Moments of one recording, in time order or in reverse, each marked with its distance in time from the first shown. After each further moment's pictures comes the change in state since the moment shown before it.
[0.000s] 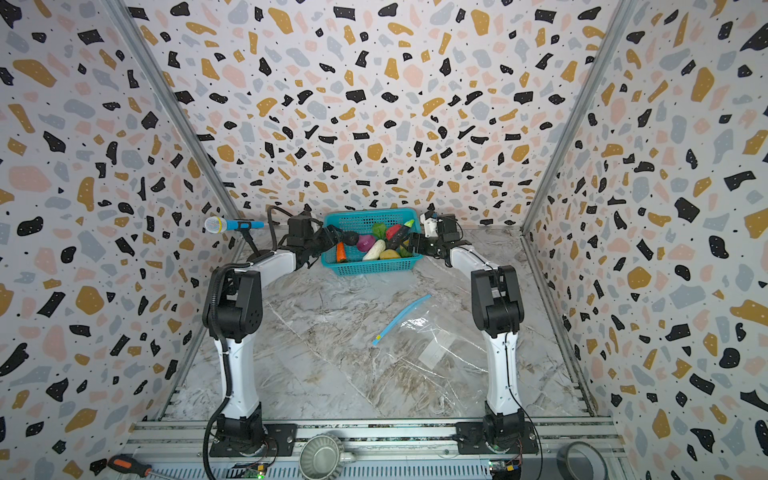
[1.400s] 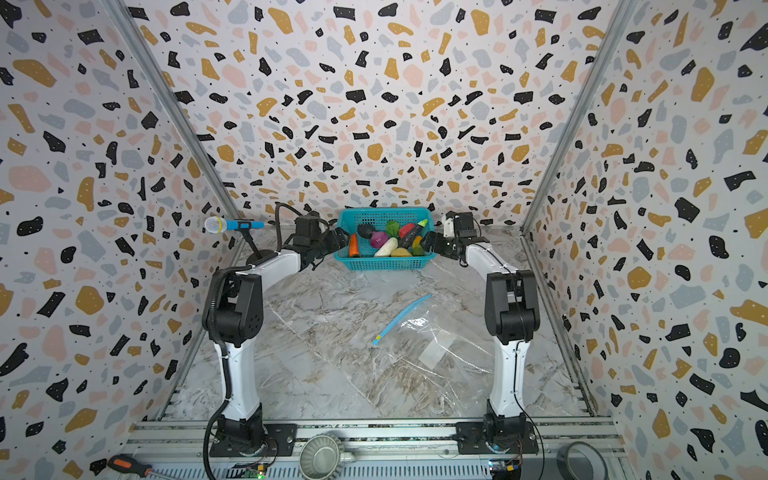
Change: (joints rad) left arm -0.041 -0.150 -0.138 -0.055 -0.071 0.101; right arm -0.083 -0.183 -0.086 -0.199 0.179 0.003
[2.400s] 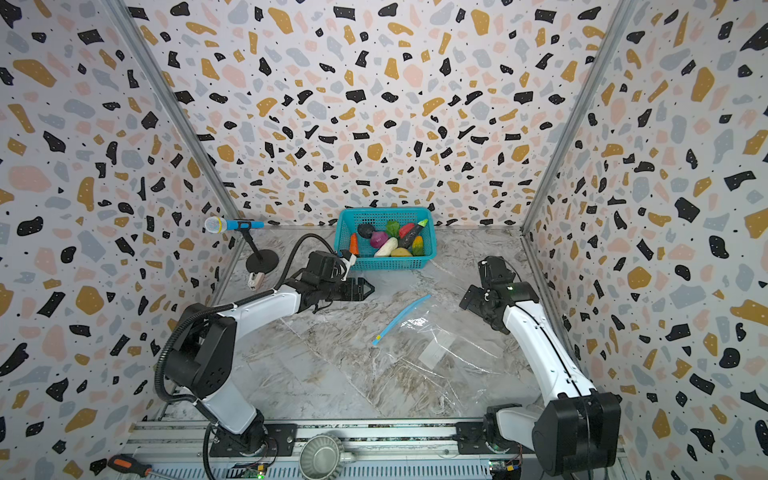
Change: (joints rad) left arm -0.240 -0.343 -0.451 -0.100 0.207 0.172; right arm 0.008 -0.840 -0.573 -0.737 0.520 0.380
